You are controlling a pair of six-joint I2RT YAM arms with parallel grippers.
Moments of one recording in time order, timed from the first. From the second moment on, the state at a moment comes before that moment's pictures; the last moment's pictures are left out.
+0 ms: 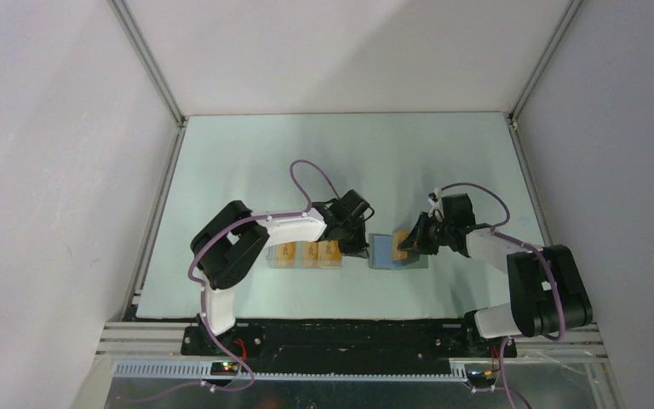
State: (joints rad) left arm -0.87 1.92 1.17 -0.32 0.14 -0.96; right arm 0.19 1.40 0.55 -0.08 -0.53 0.55
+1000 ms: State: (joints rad) left arm -0.87 1.94 1.21 -0.36 0.18 -0.94; right arm 0.16 1.47 0.56 -0.16 -0.65 0.57
